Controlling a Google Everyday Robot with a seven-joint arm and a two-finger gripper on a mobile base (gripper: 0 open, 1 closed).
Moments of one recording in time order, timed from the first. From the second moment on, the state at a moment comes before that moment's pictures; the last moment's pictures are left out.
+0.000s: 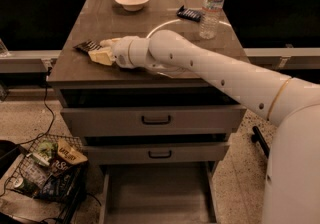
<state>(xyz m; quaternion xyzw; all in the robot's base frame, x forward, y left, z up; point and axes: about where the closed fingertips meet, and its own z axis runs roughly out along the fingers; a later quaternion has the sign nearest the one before) 0.719 0.180 0.829 -0.41 0.68 0.30 0.53</state>
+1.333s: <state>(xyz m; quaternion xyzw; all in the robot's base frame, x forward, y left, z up) 0.719 0.180 0.830 -0.41 0.68 0.30 0.53</state>
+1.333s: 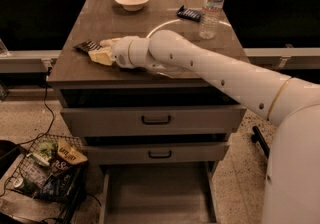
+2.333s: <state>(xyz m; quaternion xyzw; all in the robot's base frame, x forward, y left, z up) 0.719 0.180 0.830 -0.41 0.68 0.30 0.53</state>
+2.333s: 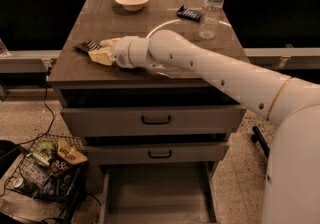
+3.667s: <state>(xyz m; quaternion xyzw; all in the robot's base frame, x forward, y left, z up) 0.719 0.180 0.830 -0.42 0.68 0.30 0.53</state>
